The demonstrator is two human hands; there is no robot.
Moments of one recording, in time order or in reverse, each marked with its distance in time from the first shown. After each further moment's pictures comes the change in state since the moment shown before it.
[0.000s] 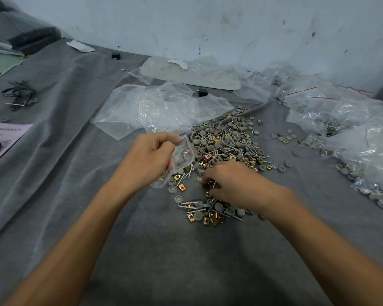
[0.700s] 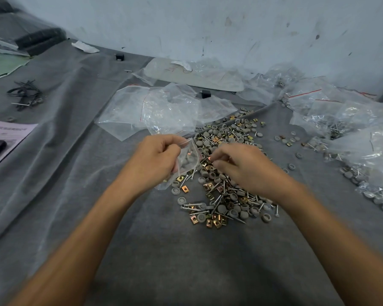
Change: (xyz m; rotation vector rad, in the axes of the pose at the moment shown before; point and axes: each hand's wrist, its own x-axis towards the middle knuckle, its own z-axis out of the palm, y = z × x) left_hand -0.002 0.000 0.000 0.024 -0.050 0.037; right_hand -0.006 0.006 -0.029 0.321 0.254 0.076
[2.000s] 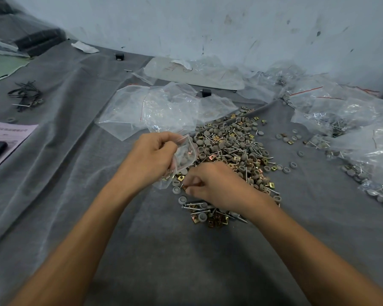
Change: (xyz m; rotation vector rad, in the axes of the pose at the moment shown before) left_hand -0.001 0.008 -0.003 -0.034 0.054 -0.063; right_hand 0.009 -0.025 0.050 0.041 -0.170 -0.021
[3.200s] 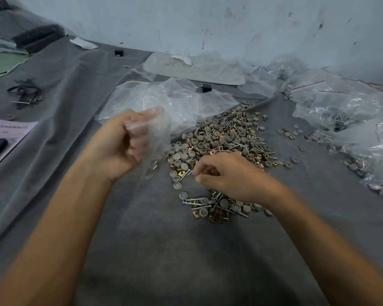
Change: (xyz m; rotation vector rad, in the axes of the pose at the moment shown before) left_hand 0.017 -0.004 -0.048 -0.929 -0.253 -0.245; right_hand -0.018 0.010 -0.023 0.152 0.008 -0.029
